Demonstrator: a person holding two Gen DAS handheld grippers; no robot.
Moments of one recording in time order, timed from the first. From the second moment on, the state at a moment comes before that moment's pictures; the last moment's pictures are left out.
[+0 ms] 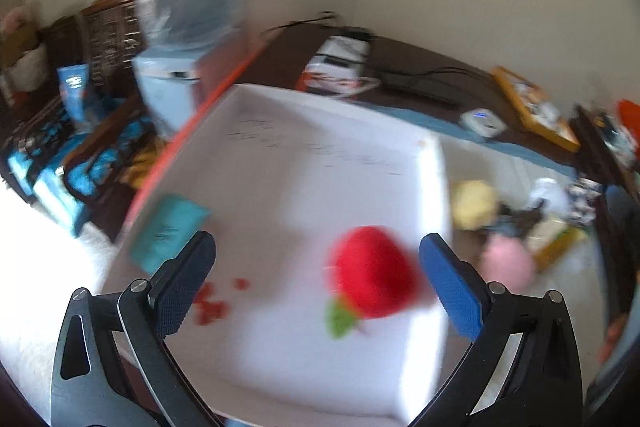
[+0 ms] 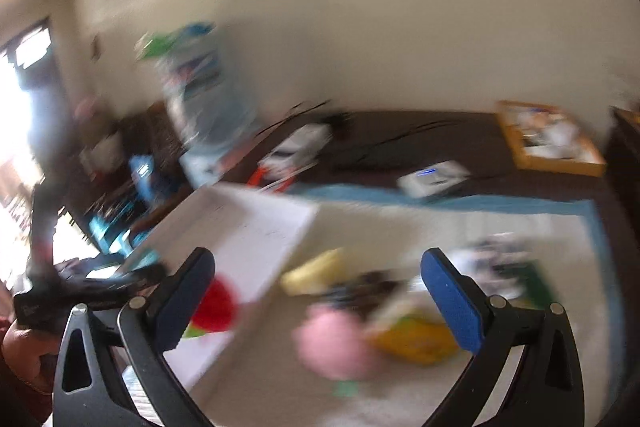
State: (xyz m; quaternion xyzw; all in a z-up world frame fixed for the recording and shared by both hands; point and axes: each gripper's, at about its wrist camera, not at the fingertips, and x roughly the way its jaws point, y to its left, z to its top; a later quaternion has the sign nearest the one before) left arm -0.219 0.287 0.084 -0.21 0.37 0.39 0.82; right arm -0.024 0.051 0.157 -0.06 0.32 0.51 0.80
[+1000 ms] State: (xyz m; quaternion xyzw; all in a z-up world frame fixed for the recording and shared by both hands) left arm -0.054 0.166 0.019 -0.17 0.50 0.19 0.83; right arm 0.091 0.004 0.065 -0.18 0.42 0.41 0.79
